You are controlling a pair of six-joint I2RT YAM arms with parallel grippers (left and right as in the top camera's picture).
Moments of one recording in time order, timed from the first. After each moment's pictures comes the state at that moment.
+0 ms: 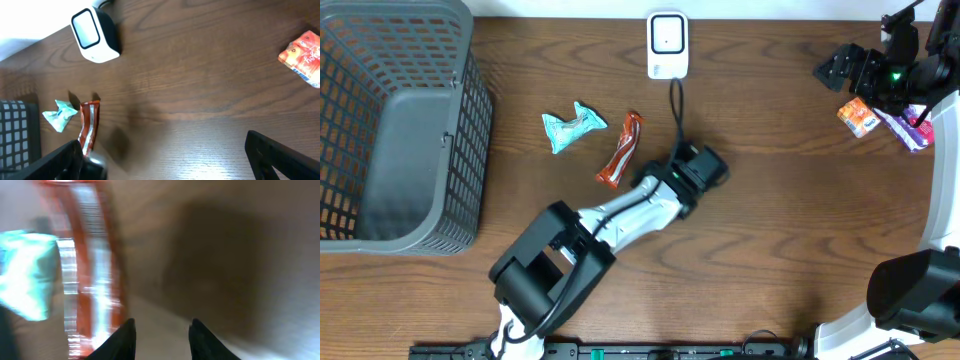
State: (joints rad) left arm -0.83 1.99 1.28 -0.59 -0.54 -0.12; right arm -0.25 1.78 1.85 -1.12 -0.48 0.12
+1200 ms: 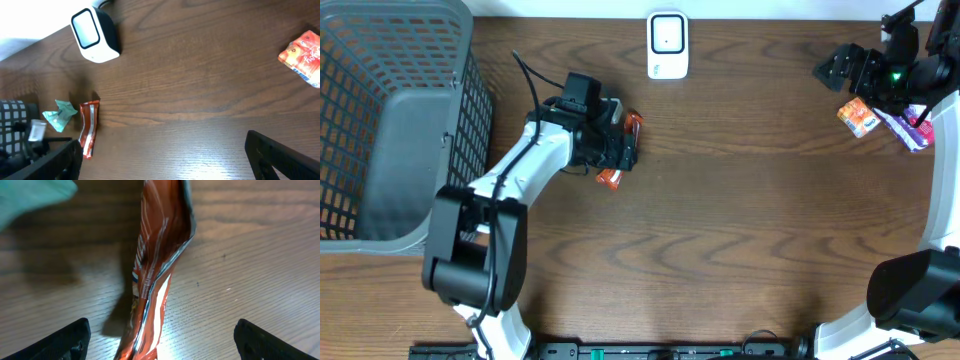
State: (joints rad) left arm -0.28 1.91 1.30 -0.65 0.33 -0.14; right arm -0.25 1.78 1.85 -1.12 -0.48 0.12
